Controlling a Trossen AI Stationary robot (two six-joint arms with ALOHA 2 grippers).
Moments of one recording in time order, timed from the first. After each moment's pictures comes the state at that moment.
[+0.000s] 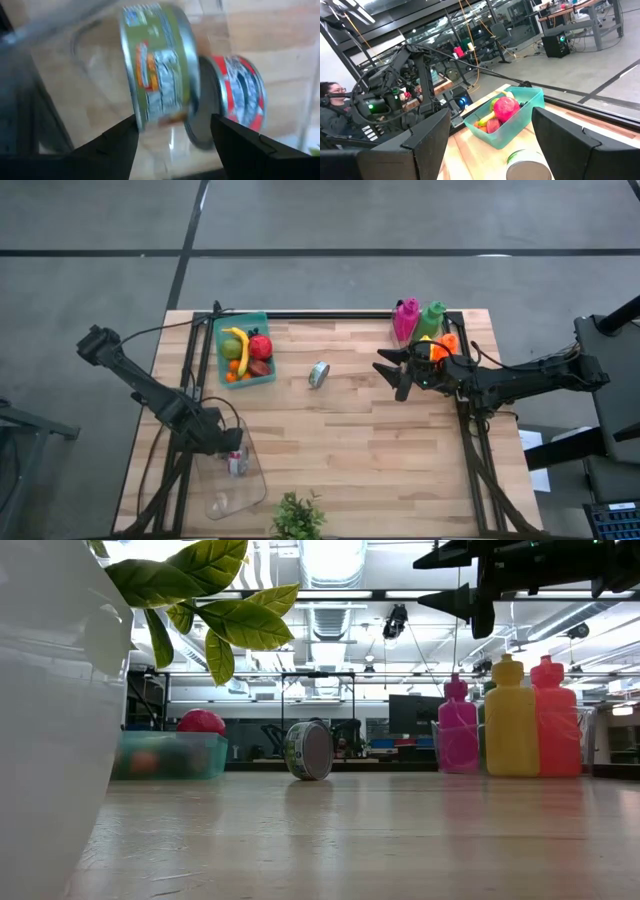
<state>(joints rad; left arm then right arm) -0.64 1.01 0.64 -0.89 0.11 -2.18 0.00 0.91 0.41 0.55 0.37 0.45</state>
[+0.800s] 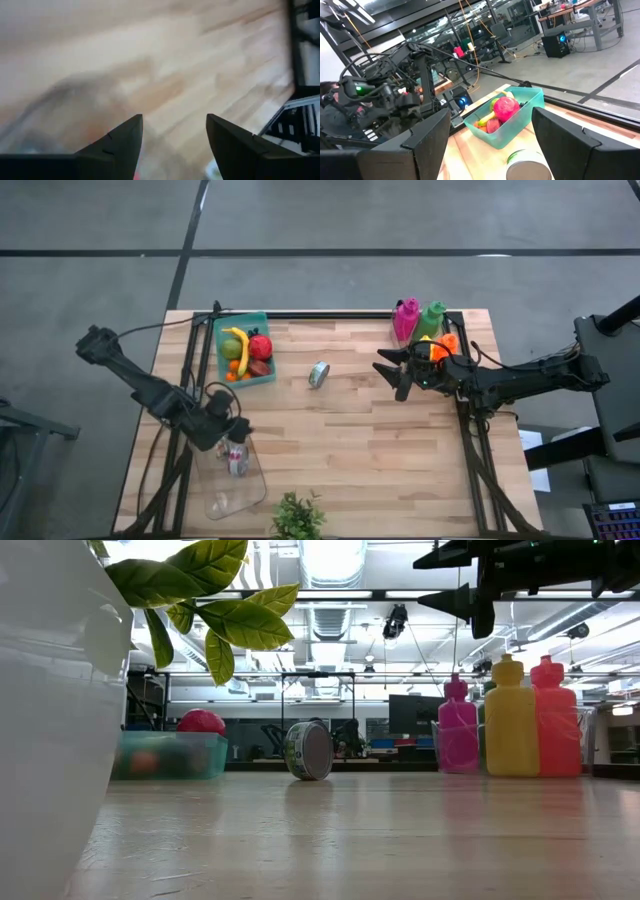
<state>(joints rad) -0.63 0.97 0.75 -0.82 -0.39 -1.81 0.00 0.91 0.41 0.55 0.37 0.45</state>
